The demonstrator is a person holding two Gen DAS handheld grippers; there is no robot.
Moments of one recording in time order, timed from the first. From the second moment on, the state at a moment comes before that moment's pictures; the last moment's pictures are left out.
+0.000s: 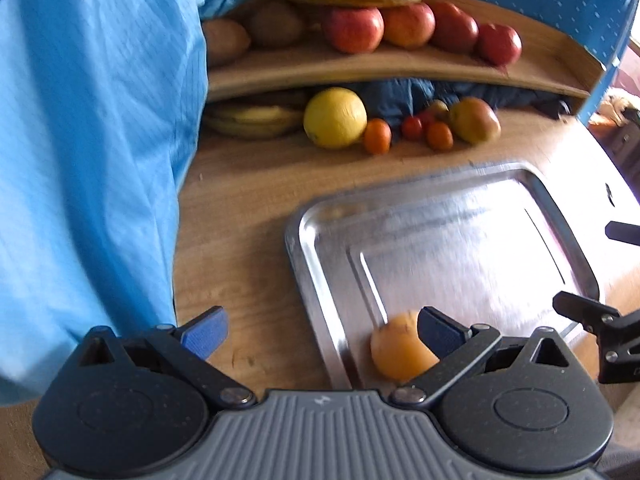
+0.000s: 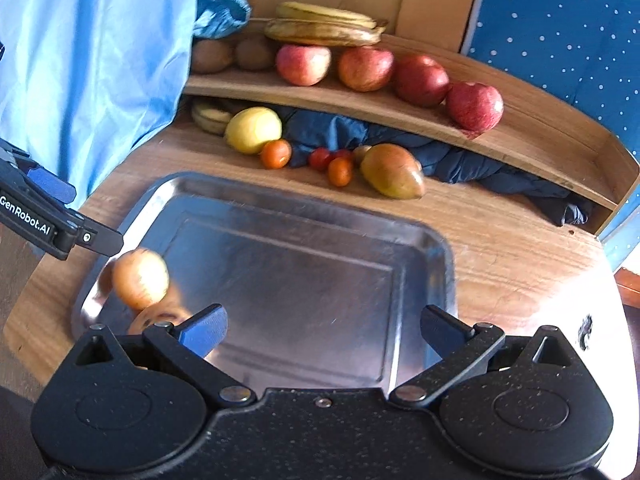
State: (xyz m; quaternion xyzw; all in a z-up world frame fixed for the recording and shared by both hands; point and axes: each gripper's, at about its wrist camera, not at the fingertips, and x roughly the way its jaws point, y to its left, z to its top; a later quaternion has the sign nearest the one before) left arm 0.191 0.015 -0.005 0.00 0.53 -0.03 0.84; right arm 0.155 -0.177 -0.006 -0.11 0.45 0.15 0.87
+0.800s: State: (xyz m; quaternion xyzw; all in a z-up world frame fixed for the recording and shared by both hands) left arm 0.319 0.015 -0.007 -0.05 0.50 0.04 0.86; right arm 0.260 -0.152 -0.017 -0.17 0.39 0.28 0.86
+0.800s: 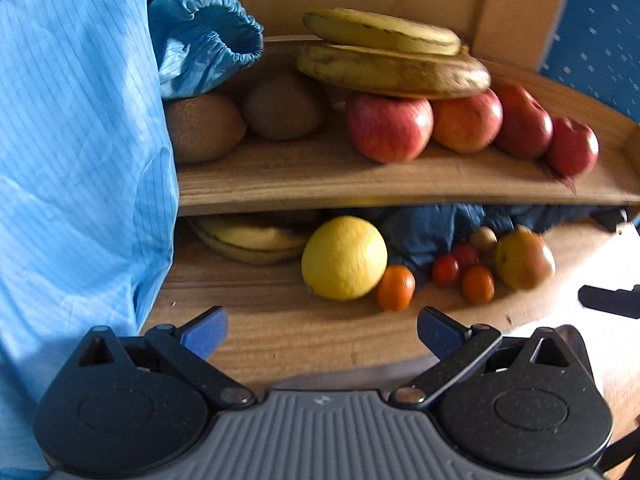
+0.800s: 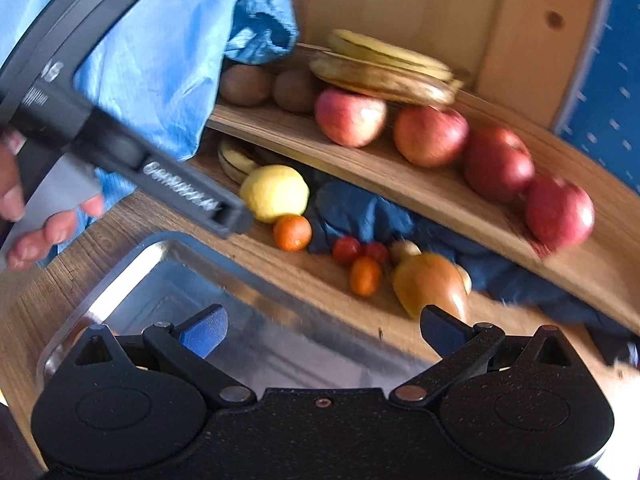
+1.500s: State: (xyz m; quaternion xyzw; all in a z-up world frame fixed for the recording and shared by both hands) left arm 0.373 0.023 -0.031 -0.15 0.52 0.07 0.84; right arm 0.320 -0.104 -0.041 -0.21 0.37 0.34 0.84
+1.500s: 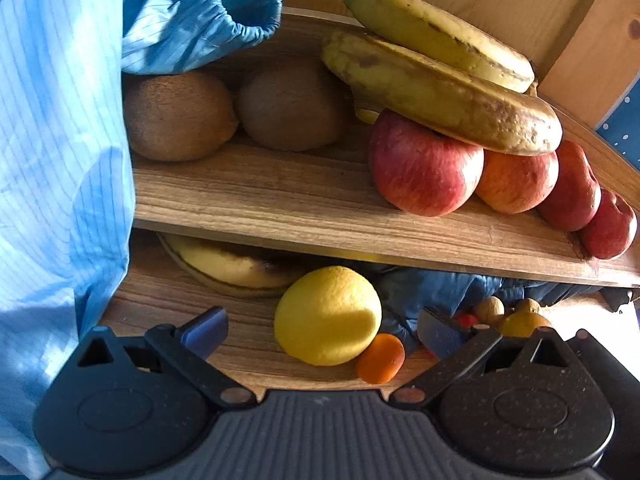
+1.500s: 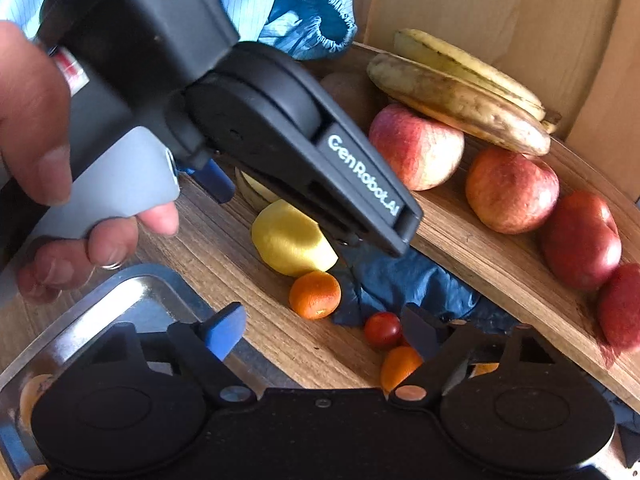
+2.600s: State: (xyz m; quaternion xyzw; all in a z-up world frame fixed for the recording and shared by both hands) left arm 0.362 0.034 -0.046 -0.19 0.51 0.06 0.83; right arm 0.321 -0.085 -0.054 -0.21 0.38 0.34 0.84
